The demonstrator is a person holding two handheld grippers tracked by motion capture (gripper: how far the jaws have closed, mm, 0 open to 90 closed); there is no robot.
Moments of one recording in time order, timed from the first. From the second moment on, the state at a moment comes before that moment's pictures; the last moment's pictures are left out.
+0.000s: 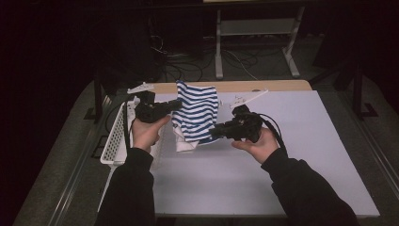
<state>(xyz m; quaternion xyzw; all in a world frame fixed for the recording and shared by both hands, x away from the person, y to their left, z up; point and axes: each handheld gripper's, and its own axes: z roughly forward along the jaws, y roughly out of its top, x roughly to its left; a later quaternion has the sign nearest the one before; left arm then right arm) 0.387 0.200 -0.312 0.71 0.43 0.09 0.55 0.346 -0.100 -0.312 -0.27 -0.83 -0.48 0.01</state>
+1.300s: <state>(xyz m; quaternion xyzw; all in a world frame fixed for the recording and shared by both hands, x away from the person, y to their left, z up) 0.383 0.259 -0.295 0.69 0.46 0.12 0.55 0.363 -0.041 -0.299 -0.25 -0.84 -0.48 0.02</state>
